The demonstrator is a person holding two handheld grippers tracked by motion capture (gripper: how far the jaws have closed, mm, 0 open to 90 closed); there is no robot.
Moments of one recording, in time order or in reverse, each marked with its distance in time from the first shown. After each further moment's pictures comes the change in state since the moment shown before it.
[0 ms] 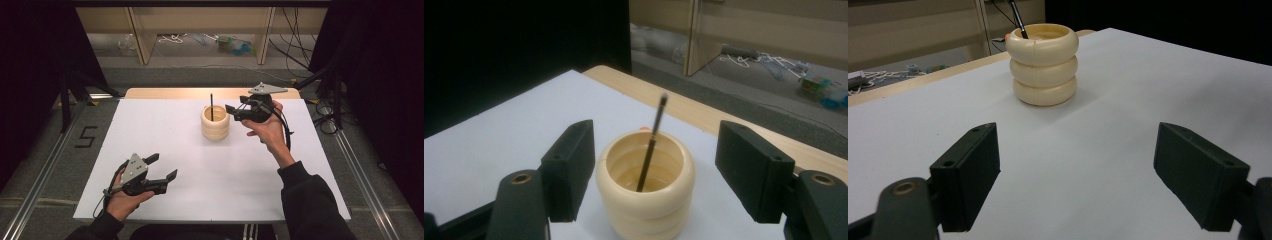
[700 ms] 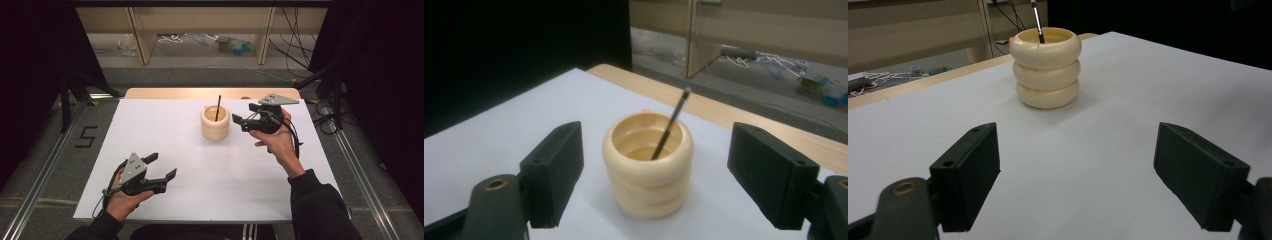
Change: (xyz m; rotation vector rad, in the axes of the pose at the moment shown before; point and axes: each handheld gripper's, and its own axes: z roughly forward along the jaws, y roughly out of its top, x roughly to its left) left arm 0.000 0.001 -0.001 -0.018 0.001 -0.024; right arm 0.002 -0.023 -0.026 -0.016 -0.001 0.019
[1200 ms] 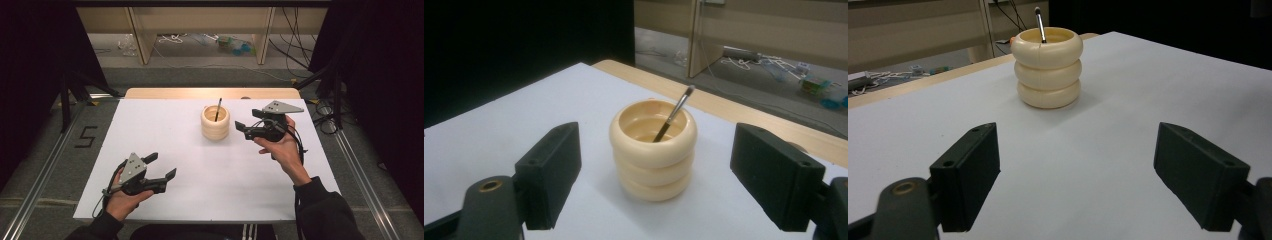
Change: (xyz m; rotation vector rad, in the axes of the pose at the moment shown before) left arm 0.000 0.000 0.000 0.001 0.003 0.001; right arm 0.006 -0.014 -0.016 -0.011 0.017 -0.025
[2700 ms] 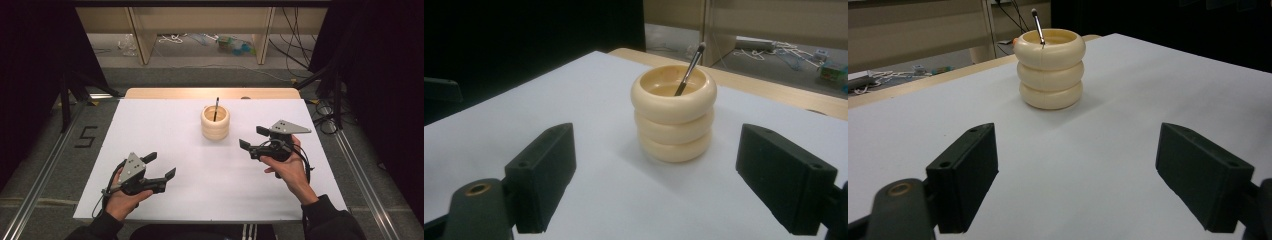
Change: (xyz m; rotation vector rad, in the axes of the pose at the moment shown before) left arm 0.001 0.000 -0.001 -0.002 0.008 -0.004; right arm 0.012 -0.043 -0.024 0.013 0.045 0.060
